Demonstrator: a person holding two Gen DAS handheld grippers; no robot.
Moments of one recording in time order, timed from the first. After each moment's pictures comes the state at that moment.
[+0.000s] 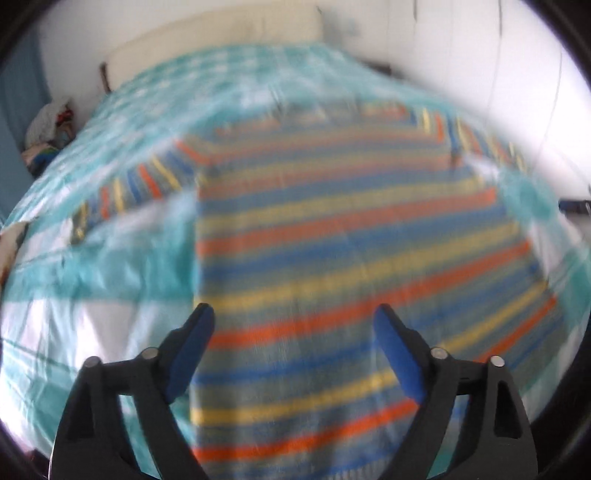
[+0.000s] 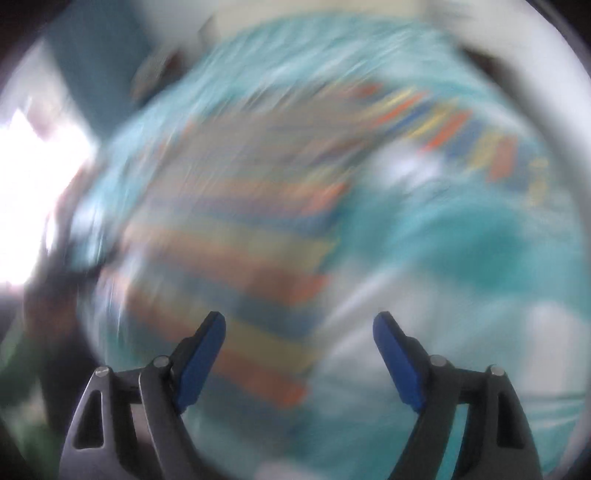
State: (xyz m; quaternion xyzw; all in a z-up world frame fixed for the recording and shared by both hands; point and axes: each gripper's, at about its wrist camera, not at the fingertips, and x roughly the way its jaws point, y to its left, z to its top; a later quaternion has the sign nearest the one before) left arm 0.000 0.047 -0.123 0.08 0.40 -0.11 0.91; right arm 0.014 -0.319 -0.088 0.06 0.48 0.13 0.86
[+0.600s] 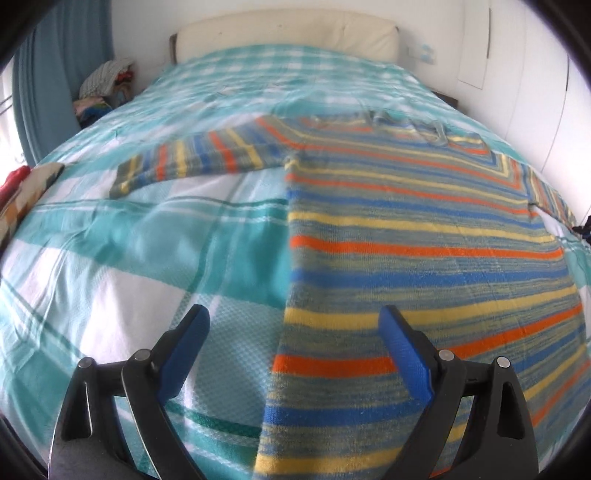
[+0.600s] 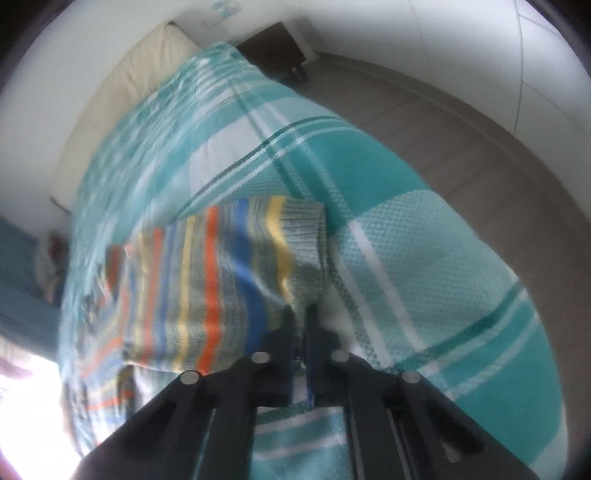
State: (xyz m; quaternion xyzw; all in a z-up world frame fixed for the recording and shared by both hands) left arm 0.034 0.106 -0.159 0.01 0.40 -0.01 0.92; right arm 0.160 -0.551 -0.147 0.32 0.47 -0.10 0.82
